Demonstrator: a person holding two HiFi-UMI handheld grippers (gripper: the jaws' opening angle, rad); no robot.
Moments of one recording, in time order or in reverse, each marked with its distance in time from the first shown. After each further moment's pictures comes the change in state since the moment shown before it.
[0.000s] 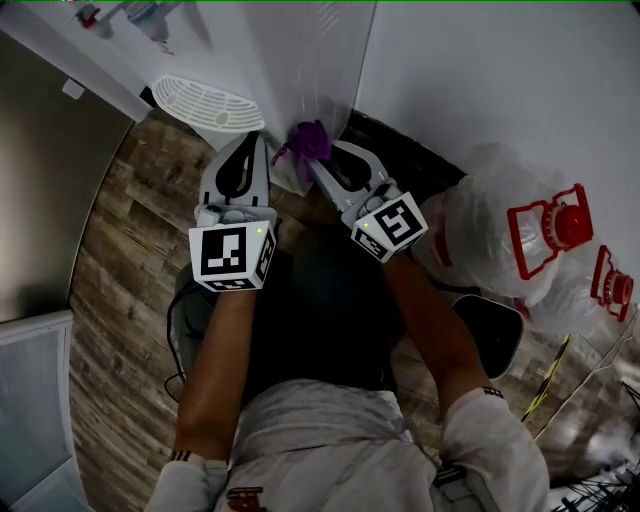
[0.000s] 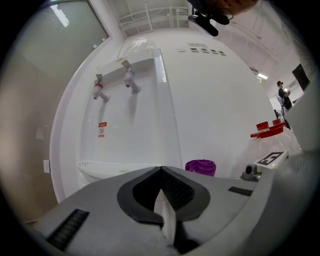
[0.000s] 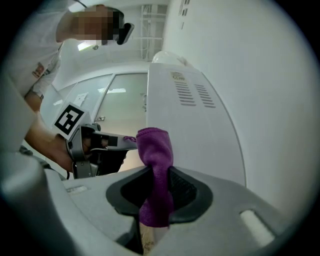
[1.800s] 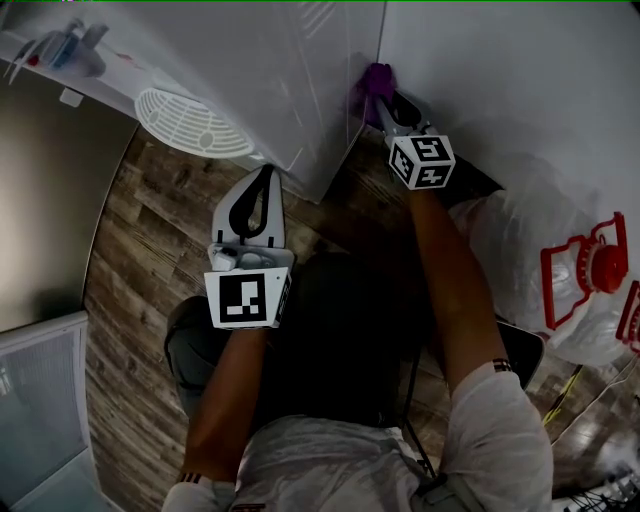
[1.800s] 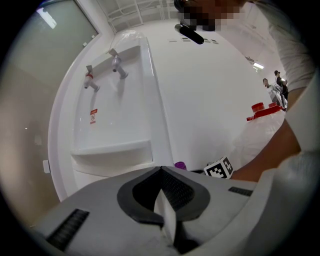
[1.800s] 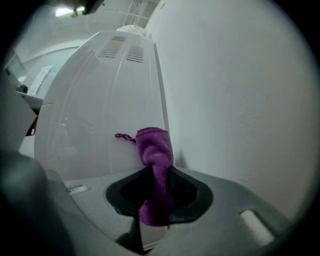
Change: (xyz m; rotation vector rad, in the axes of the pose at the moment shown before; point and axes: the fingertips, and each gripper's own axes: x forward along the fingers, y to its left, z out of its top) left arm 0.008 -0.020 -0.044 0.074 0.072 -0.005; right arm 0.017 -0.224 -0.109 0.026 0.185 -0.379
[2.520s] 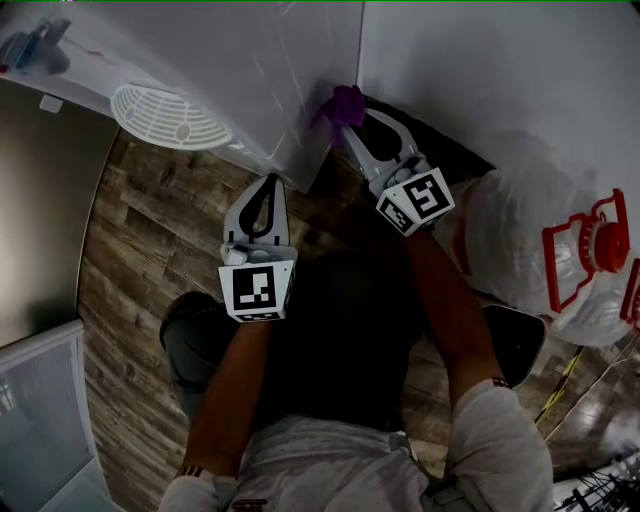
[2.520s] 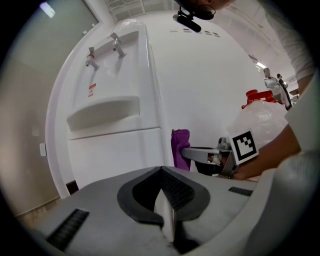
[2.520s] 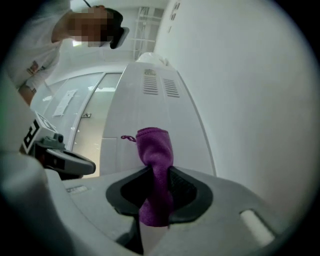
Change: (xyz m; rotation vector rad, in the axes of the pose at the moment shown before) left arm -0.002 -0.020 -0.078 -0.013 0.090 -0.020; right arm -0.077 0.100 0.039 0.004 -0.208 0.250
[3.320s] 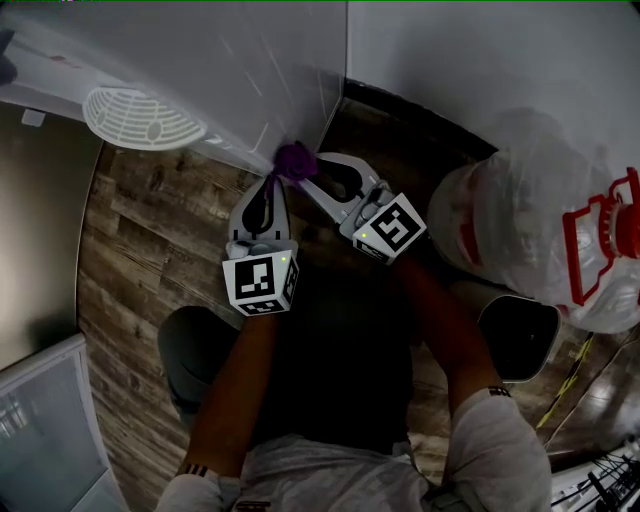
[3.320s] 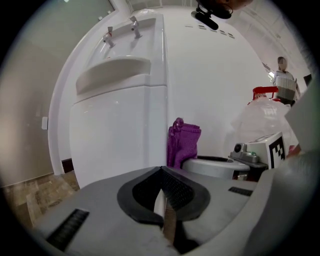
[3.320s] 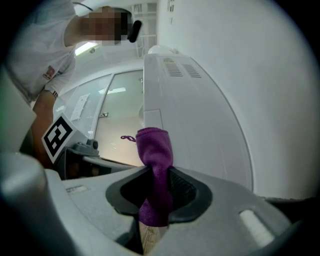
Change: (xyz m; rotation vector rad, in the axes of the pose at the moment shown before) left arm 0.015 -0.008 -0.065 -0.162 0.070 -0.008; right arm -0.017 0.092 -0.067 0.050 0.065 0.193
